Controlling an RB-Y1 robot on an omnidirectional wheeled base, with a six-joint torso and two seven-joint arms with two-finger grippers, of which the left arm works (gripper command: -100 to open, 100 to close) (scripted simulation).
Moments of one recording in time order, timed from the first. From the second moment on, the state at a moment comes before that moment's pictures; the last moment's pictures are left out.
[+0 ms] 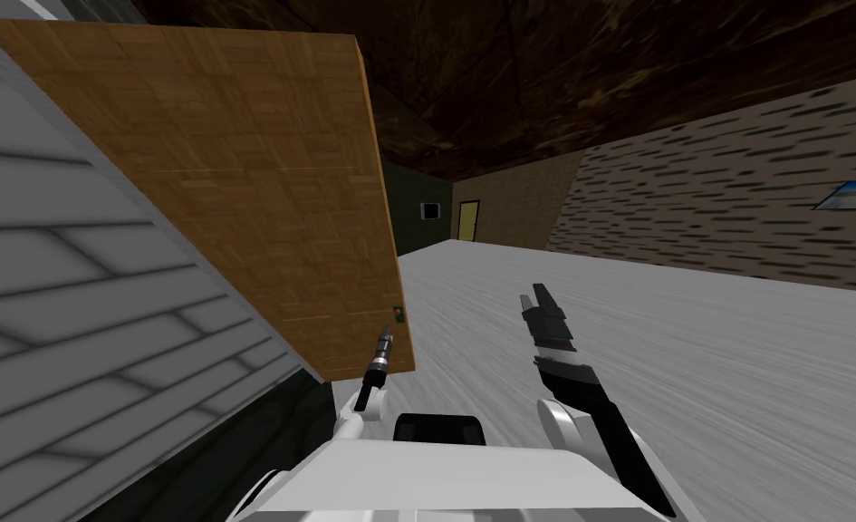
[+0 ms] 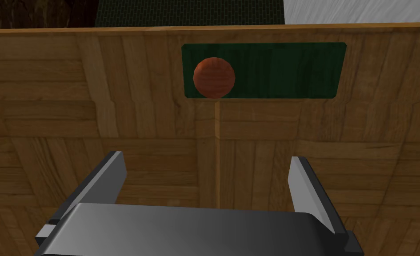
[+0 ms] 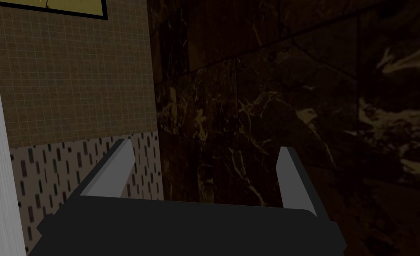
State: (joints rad) arm -0.14 0.09 0.01 -0.64 0.11 -0.79 0.00
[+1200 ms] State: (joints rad) arm -0.12 0.09 0.02 -0.65 0.12 -0.82 -0.01
